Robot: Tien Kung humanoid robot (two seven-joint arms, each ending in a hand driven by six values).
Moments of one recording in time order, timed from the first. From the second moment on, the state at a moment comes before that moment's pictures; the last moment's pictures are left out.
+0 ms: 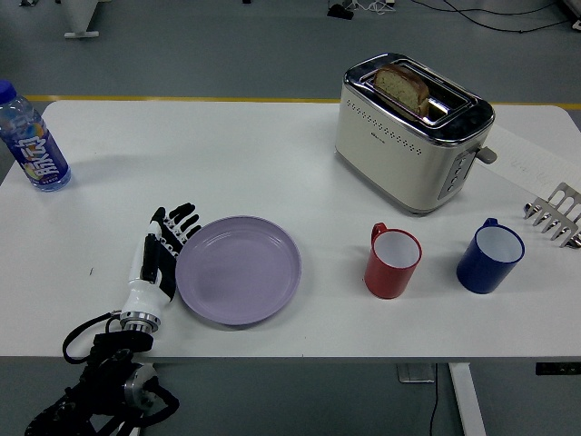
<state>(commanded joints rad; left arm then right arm) -0.18 0.00 -1.08 -1.05 0.75 0.16 -0.50 0.20 -0.08 1.42 0.22 -1.53 -0.13 -0.58</state>
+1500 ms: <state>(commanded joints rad) -0.18 0.00 -1.15 -1.13 0.80 0.20 -0.48 0.19 -0.08 1.42 0.22 -1.52 -0.13 -0.58</state>
